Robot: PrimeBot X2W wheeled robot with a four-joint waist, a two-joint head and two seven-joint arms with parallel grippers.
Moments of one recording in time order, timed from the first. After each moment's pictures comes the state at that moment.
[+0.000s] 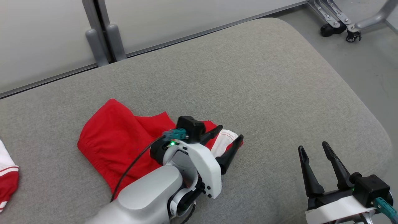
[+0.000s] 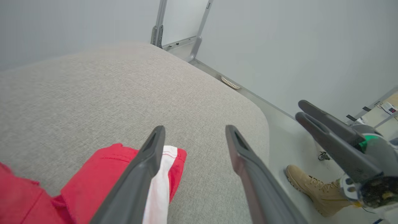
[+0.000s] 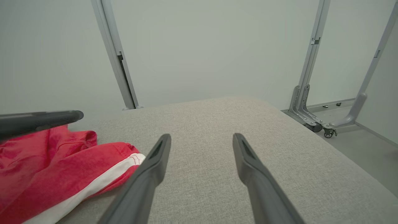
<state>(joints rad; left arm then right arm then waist) -0.70 0.19 -1.13 0.38 -1.06 0.07 -0.09 -0.02 -0.07 0.08 0.13 0.20 0.13 -0.26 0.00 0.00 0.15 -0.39</state>
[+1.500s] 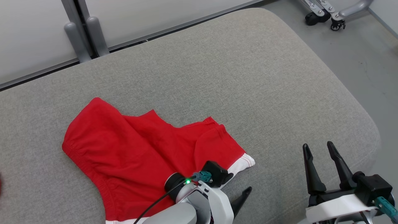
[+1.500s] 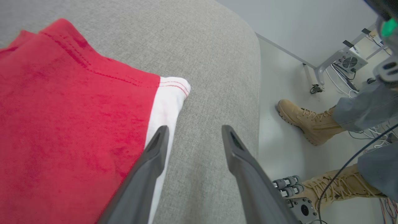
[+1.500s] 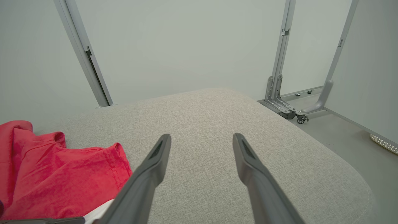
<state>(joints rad) -0.61 0.05 -1.28 0.63 -0.93 0.02 -0.05 -0.03 -0.05 0.07 0.14 0.22 0.13 -0.26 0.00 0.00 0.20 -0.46</state>
